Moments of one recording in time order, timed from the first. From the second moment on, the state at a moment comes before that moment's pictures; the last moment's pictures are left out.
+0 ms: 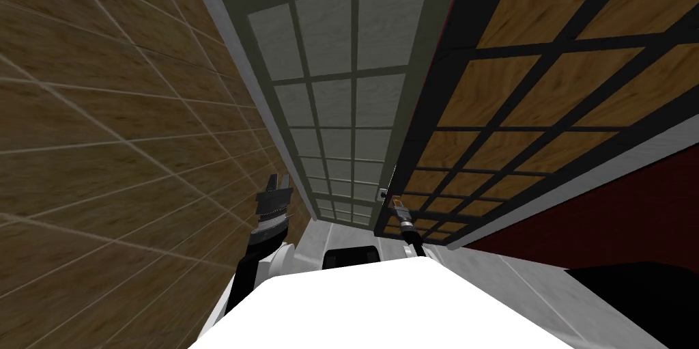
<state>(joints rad) 0.00 -0.04 -0.56 -0.74 0.44 -0.85 1.22</state>
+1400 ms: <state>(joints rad) 0.06 -0.09 -0.59 -0.64 0.40 -0.89 1.12</state>
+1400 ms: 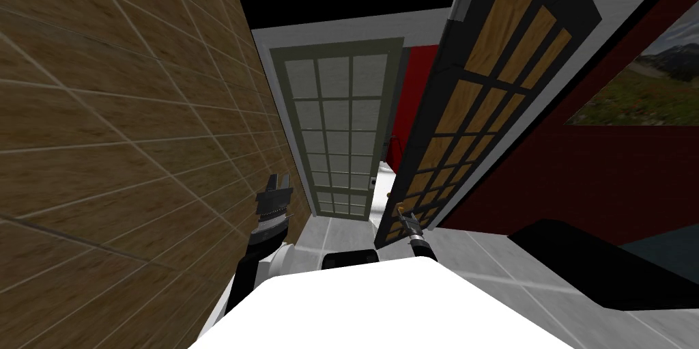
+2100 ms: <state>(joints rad) 0.10 -0.10 -0.58 -0.69 0.39 -0.86 1.03</state>
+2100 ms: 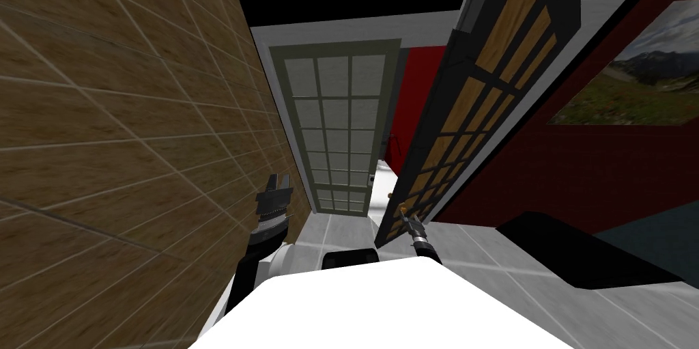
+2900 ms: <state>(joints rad) 0.10 -0.12 -0.58 -0.65 0.37 -0.87 0.97</state>
